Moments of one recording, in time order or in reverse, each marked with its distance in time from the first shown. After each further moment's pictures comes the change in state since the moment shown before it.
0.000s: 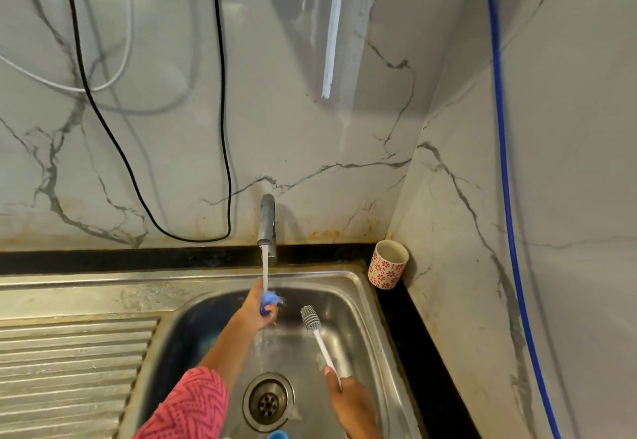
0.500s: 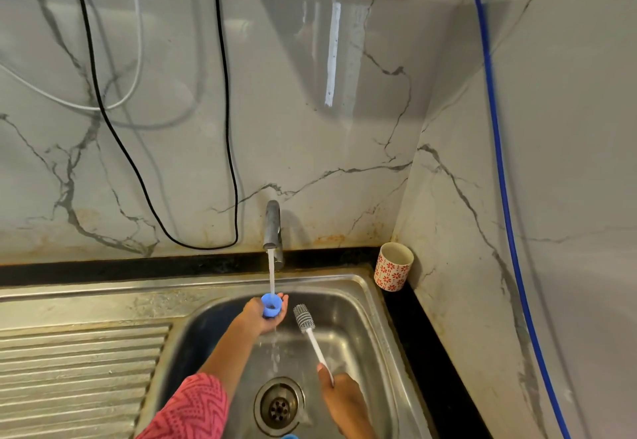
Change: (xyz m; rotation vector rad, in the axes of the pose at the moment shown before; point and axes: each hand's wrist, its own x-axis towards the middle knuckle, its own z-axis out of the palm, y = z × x) left_hand -0.021 0.008 -0.004 -0.132 -0.031 -0.086; right_hand -0.008 -0.022 0.011 0.033 -0.018 -0.040
